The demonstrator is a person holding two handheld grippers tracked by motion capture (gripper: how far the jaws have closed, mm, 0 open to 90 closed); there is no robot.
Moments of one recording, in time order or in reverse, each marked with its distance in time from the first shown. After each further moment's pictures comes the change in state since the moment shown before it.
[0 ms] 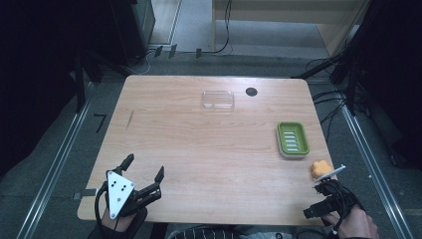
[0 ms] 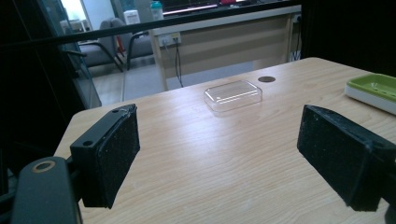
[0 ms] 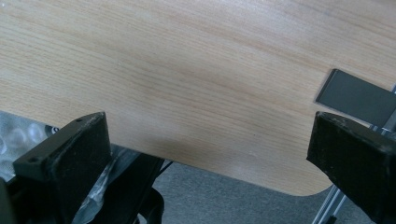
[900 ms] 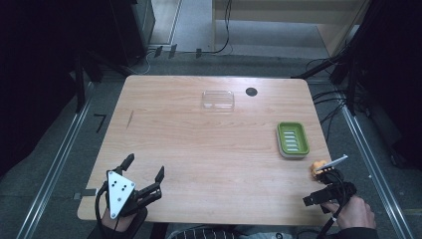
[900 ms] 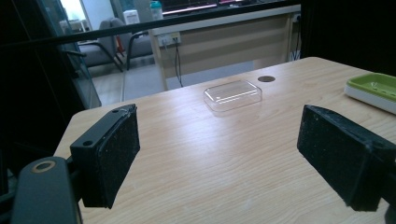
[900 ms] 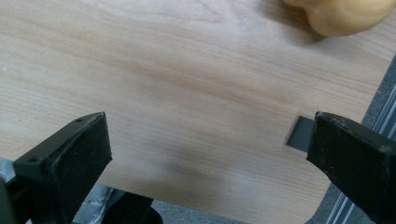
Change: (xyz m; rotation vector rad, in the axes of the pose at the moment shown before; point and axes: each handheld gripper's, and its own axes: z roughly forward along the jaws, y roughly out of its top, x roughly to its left) left arm 0.000 0.000 0.001 0.001 -0.003 0.007; right arm -0.016 0.024 -0.002 -0.046 0.016 0.029
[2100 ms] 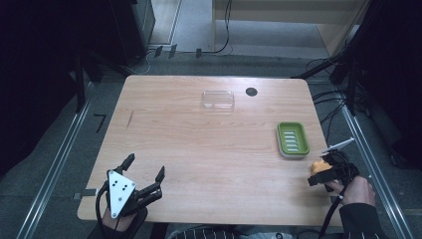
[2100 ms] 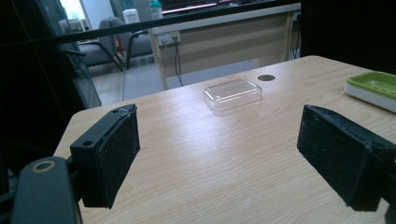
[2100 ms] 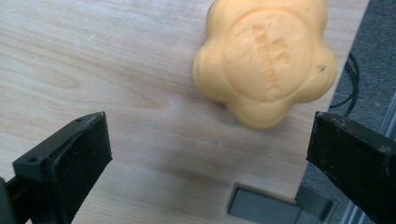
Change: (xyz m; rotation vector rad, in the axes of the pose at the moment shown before) left arm -0.001 0.000 0.001 0.004 -0.001 0.005; right arm -0.041 0.043 0.006 -0.045 0.021 0.023
